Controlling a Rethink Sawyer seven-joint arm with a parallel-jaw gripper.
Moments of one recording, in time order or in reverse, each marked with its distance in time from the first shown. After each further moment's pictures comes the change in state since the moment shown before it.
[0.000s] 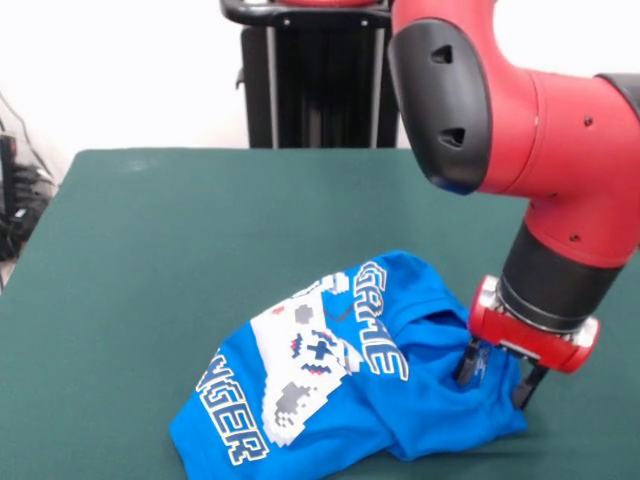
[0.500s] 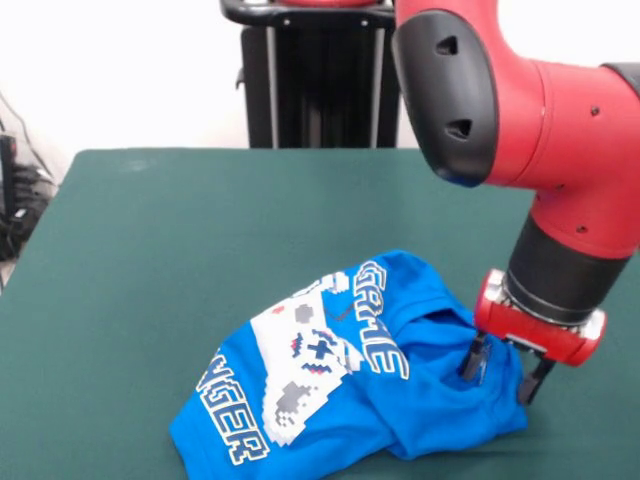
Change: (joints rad) arm -0.001 -0.021 0.019 0.021 -0.024 -0.001 0.000
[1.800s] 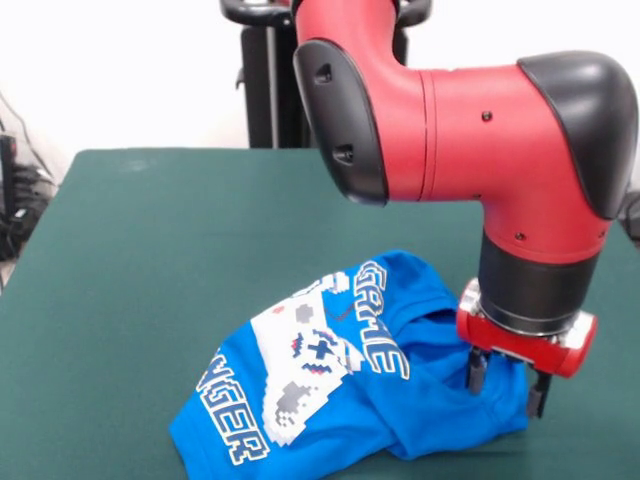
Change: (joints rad) arm -0.169 -0.059 0.215 0.049 0.020 0.000 0.000
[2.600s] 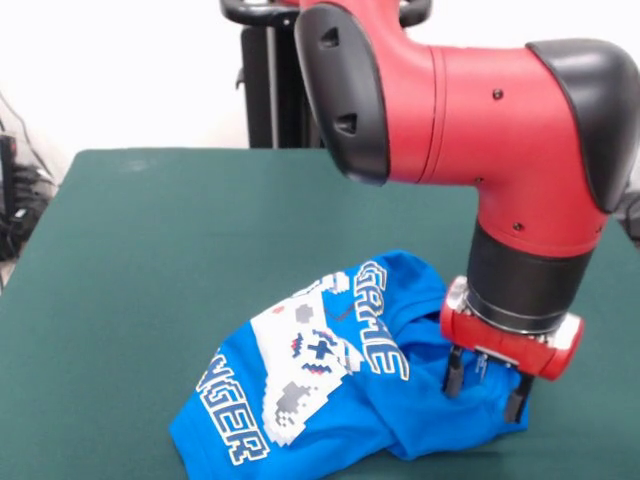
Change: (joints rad) arm 0.026 0.004 -0.067 -0.041 -0.015 0.001 0.000
